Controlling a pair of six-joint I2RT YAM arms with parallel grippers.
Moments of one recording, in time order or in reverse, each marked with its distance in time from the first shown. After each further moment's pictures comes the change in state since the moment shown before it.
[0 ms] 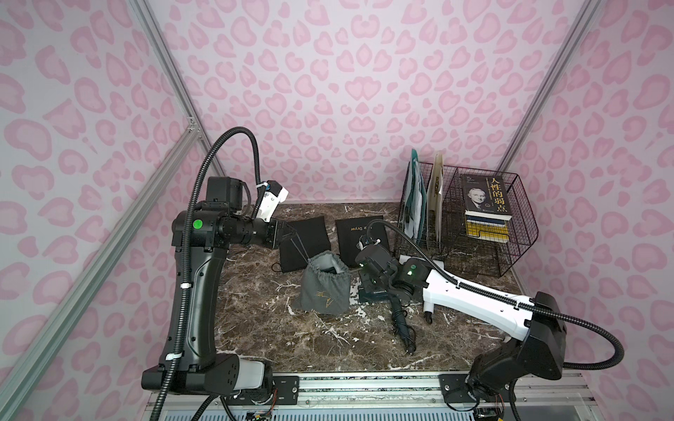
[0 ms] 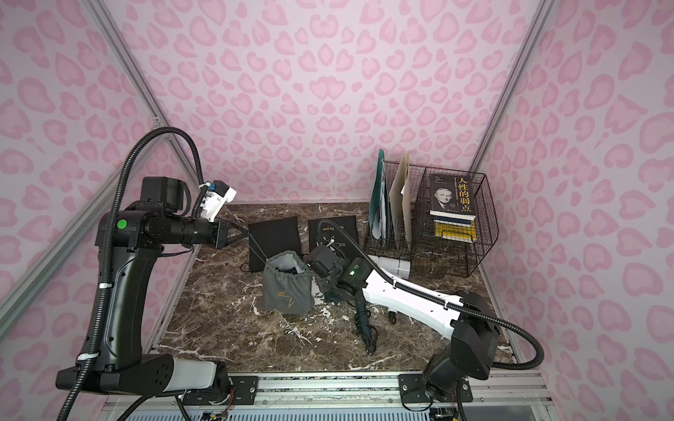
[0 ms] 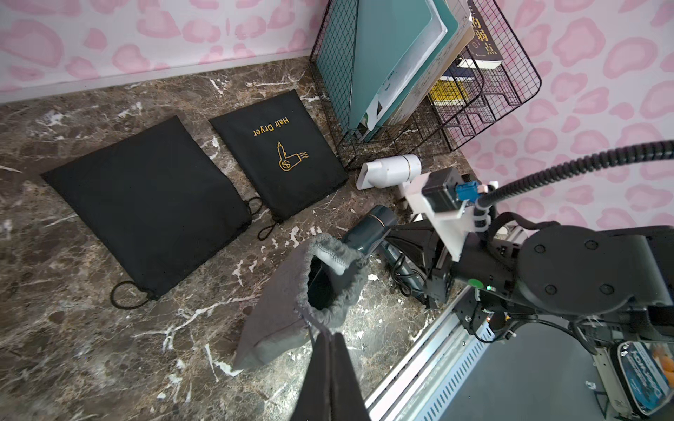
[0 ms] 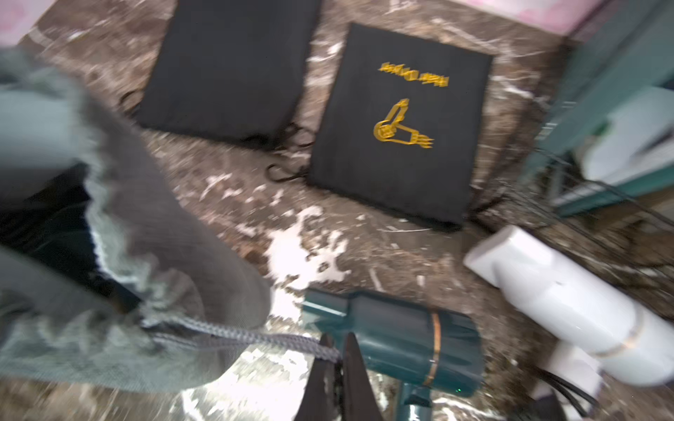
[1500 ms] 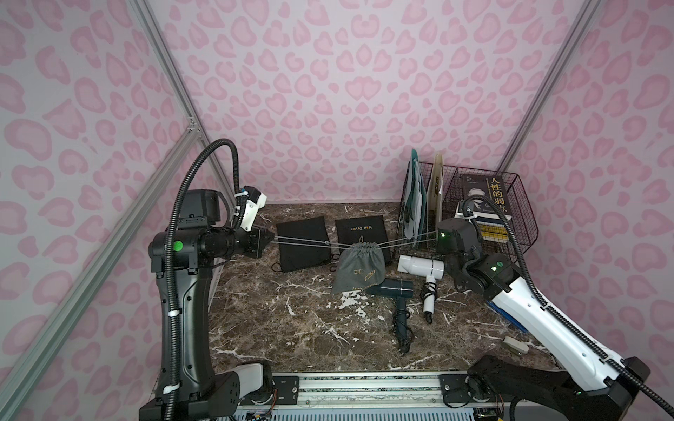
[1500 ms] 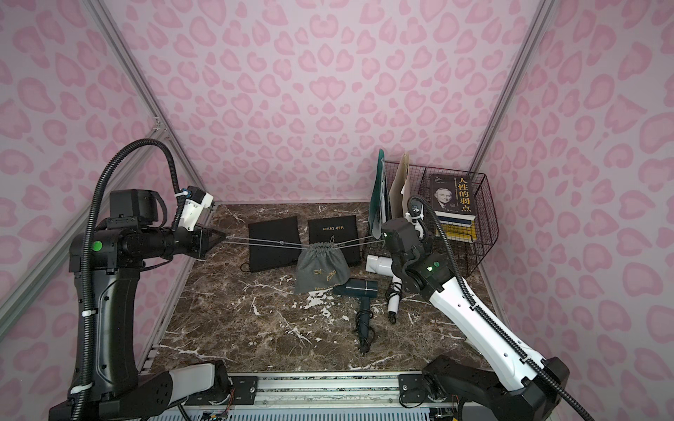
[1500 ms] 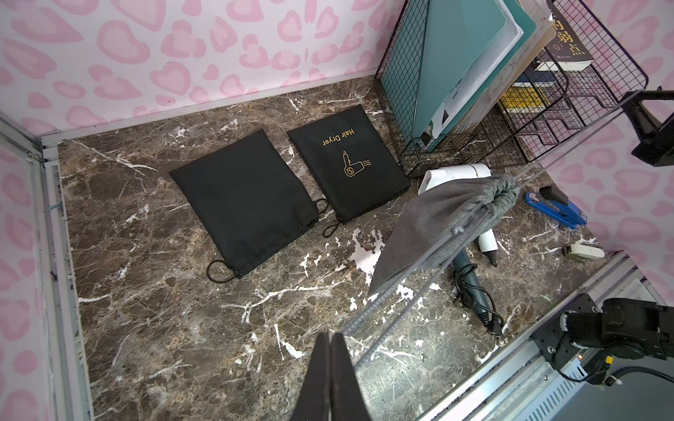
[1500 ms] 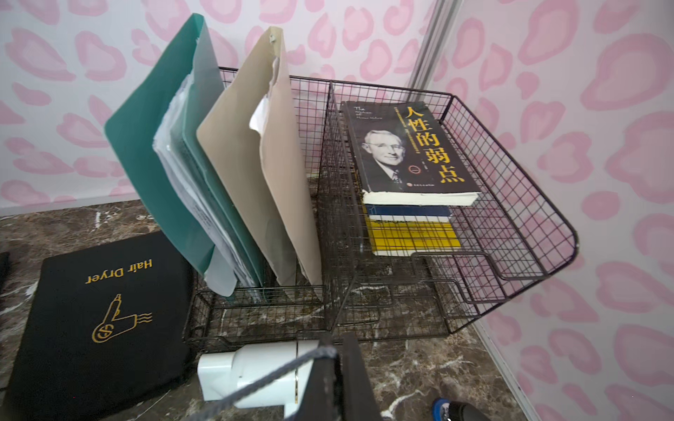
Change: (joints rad) left arm 0.150 -0.117 -0.091 0.034 -0.102 0.108; right arm -0.431 -0.410 -0.126 0.043 0.405 -0.152
